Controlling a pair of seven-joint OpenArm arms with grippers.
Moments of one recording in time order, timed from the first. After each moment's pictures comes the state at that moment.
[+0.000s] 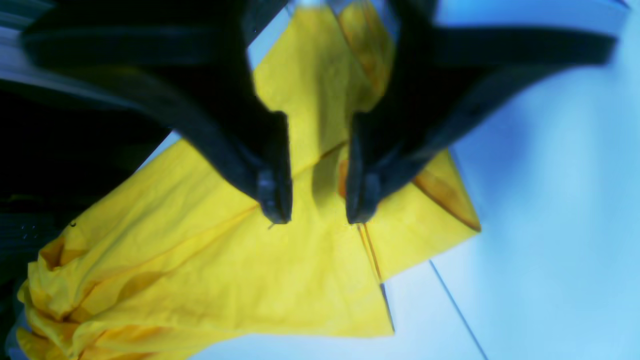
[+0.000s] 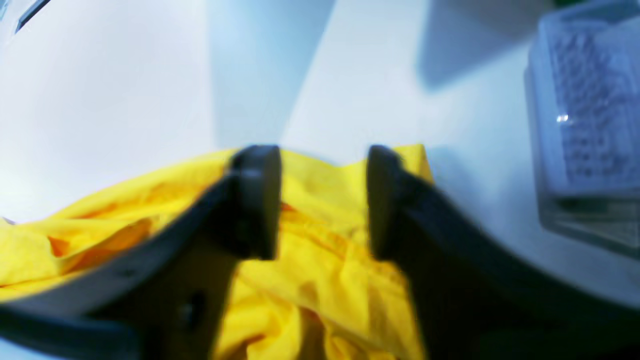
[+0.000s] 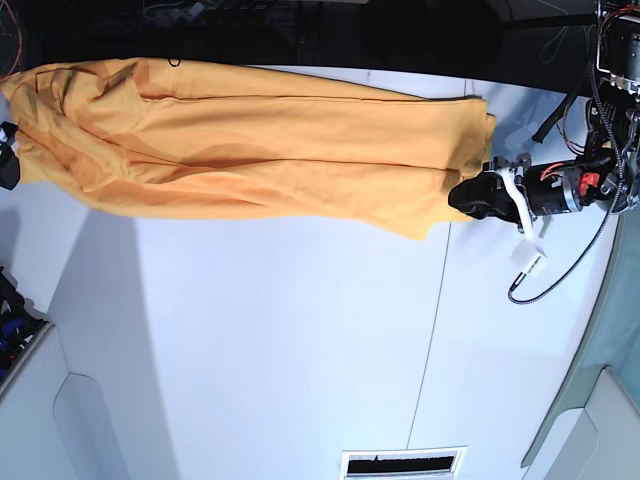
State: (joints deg) left arm 0.4 -30.9 0.6 73.4 -55.0 -39.0 54.0; right arm -17.7 17.6 45.2 89.5 43.2 29.2 -46.9
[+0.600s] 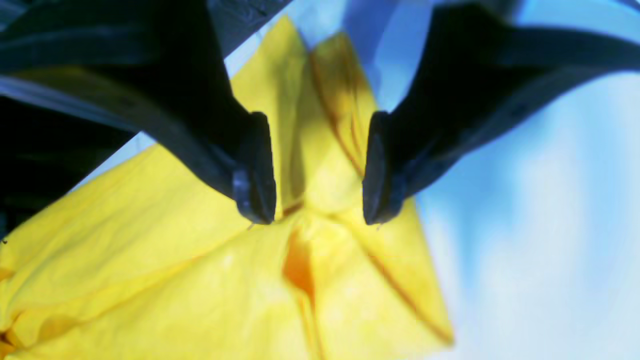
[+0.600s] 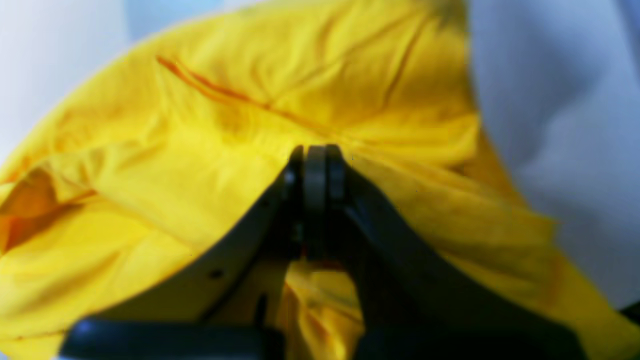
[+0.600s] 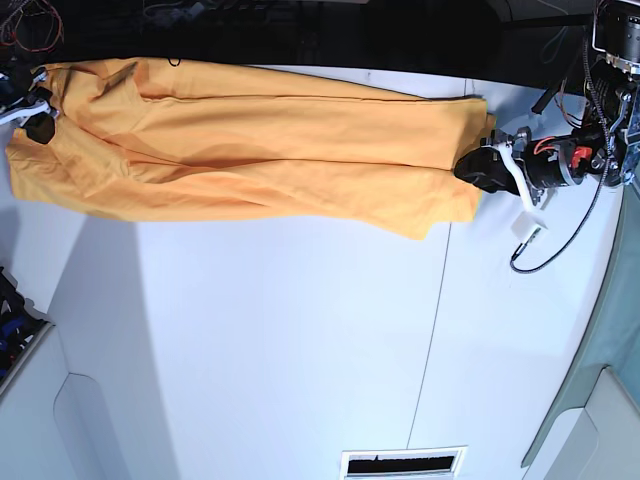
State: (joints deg) left arm 4.8 -30.3 -0.8 72.8 -46.6 -35.8 49.5; right arm -17.4 16.4 37.4 72.2 35.2 29.3 -35.2
